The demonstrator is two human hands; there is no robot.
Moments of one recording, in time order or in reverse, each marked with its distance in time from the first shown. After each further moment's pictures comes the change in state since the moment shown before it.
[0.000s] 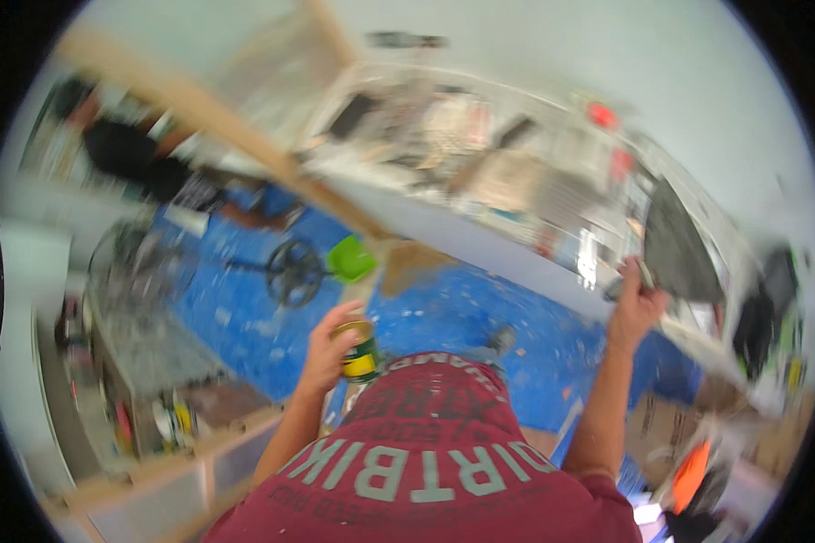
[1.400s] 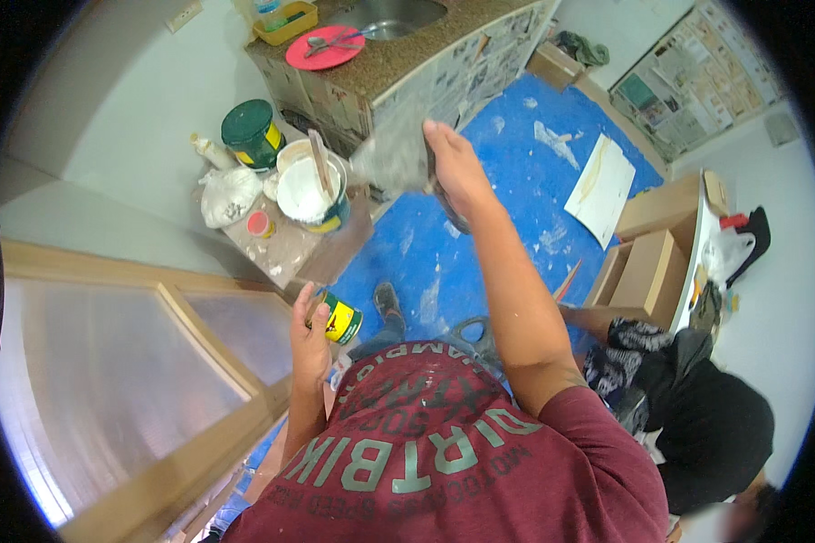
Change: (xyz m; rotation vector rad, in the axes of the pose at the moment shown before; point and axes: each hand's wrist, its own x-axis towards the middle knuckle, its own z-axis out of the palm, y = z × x) left_hand -0.348 -0.126 -0.766 -0.650 2.173 0.231; right_hand -1.181 -0.474 0.963 0.318 -2.729 0.244
